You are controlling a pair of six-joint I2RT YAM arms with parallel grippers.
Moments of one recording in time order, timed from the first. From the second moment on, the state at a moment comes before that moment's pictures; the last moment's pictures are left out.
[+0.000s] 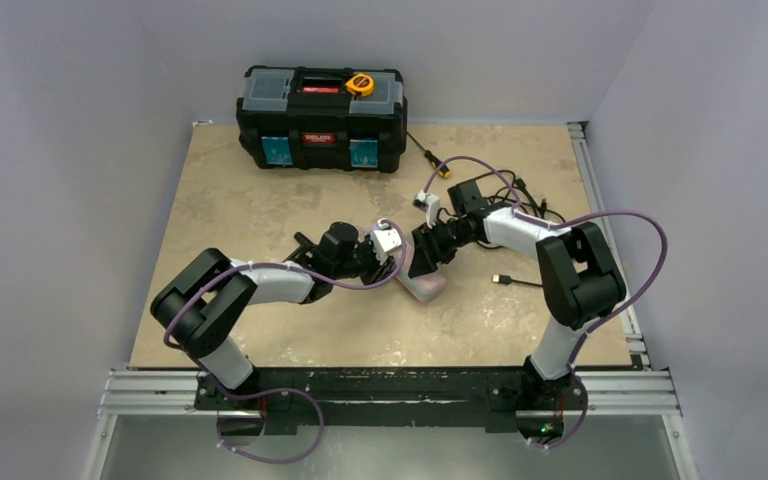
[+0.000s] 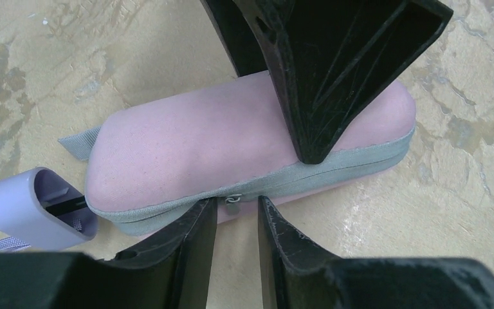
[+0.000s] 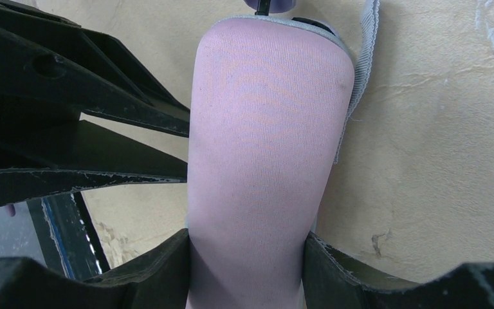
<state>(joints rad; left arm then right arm) -0.71 1.63 0.65 0.48 0.37 0.19 0.41 1.77 1.05 -0.40 -0.73 -0.16</state>
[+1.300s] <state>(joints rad) -0.76 1.52 0.57 0.49 0.30 0.09 0.42 1.61 0.91 -0.16 -0.46 0.54</state>
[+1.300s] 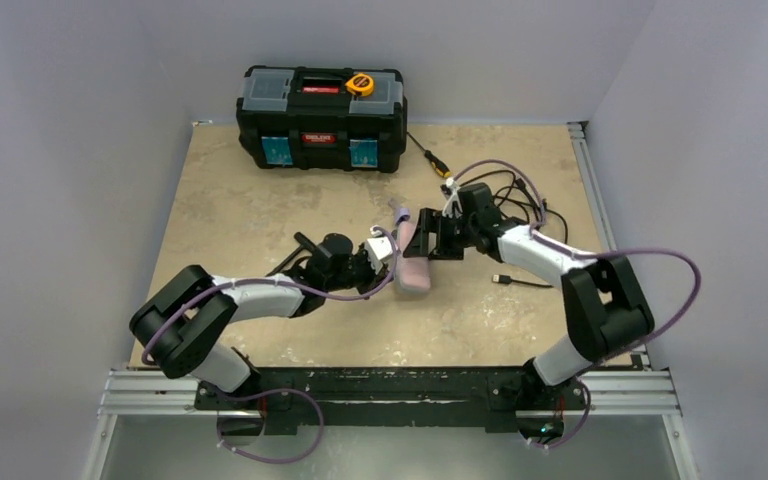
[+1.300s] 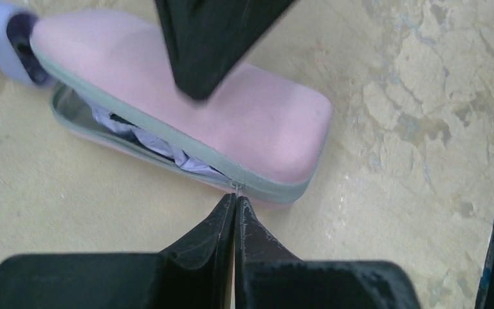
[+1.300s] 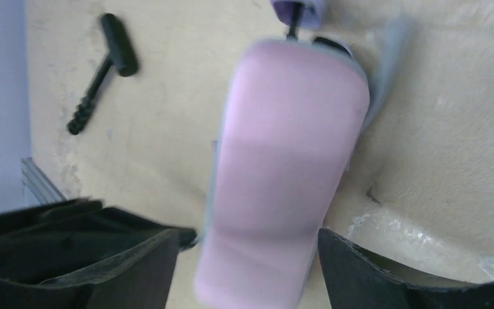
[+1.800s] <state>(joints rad) -0.64 1.57 0.58 0.37 0.49 0.09 0.39 1.33 0.91 -0.31 -0.75 -0.83</state>
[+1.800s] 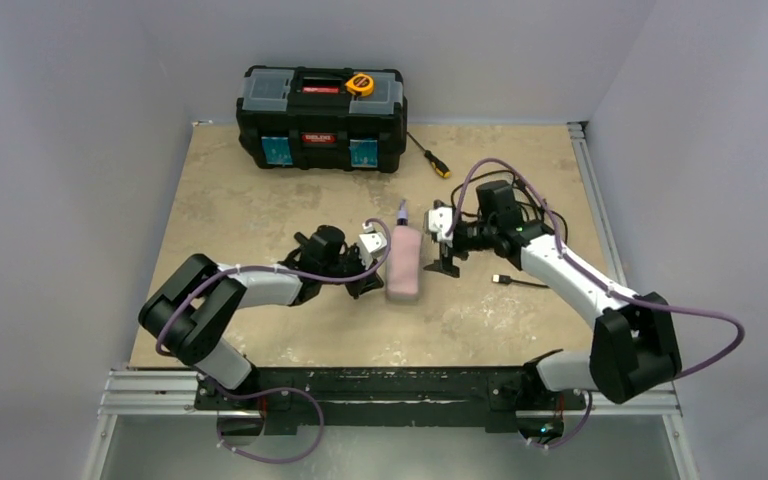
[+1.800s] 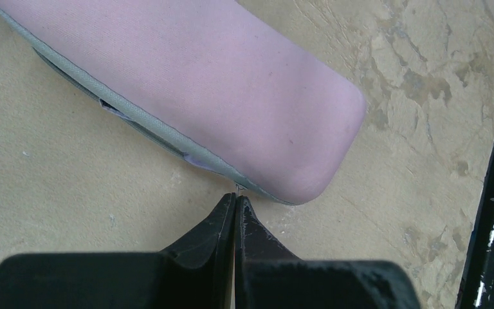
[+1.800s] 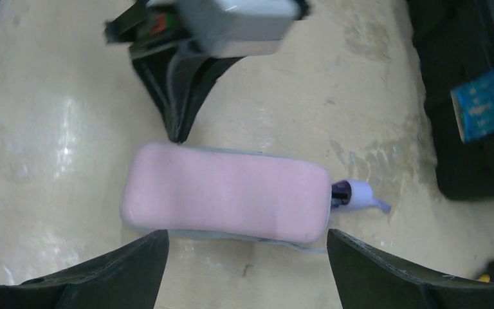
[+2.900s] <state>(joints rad) -0.56 1.56 0.65 0.22 0.59 0.11 0.37 1.89 1.22 -0.75 -0.90 -2.07</state>
